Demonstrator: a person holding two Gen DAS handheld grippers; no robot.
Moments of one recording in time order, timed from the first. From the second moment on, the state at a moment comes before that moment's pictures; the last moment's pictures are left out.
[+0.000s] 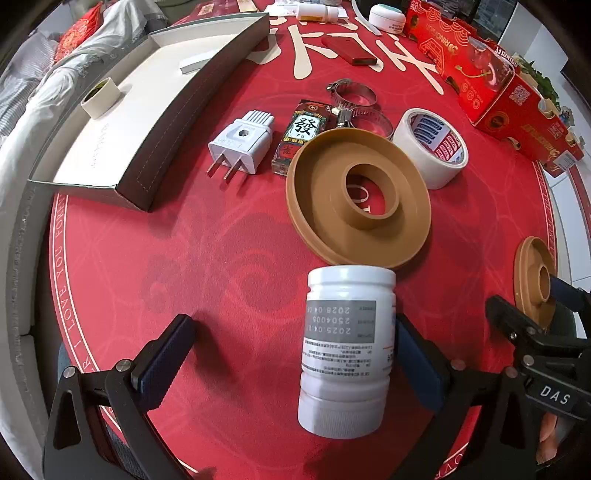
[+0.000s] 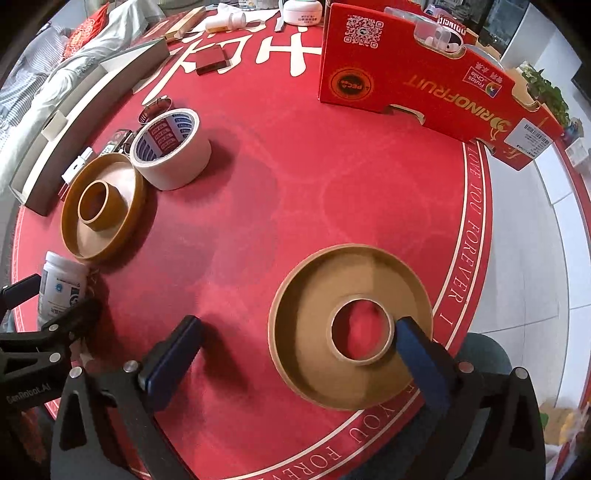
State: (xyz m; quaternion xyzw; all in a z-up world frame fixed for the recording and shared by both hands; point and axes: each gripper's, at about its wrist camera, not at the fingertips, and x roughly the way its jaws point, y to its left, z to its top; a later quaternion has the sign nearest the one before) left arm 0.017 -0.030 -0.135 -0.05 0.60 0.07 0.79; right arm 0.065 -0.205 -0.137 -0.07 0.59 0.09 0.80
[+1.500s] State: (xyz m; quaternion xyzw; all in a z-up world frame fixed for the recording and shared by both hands) left arm 0.014 0.007 -0.021 -0.10 0.53 0.04 0.84; right arm 0.055 -0.197 -0.040 -0.02 0.56 0.12 0.82
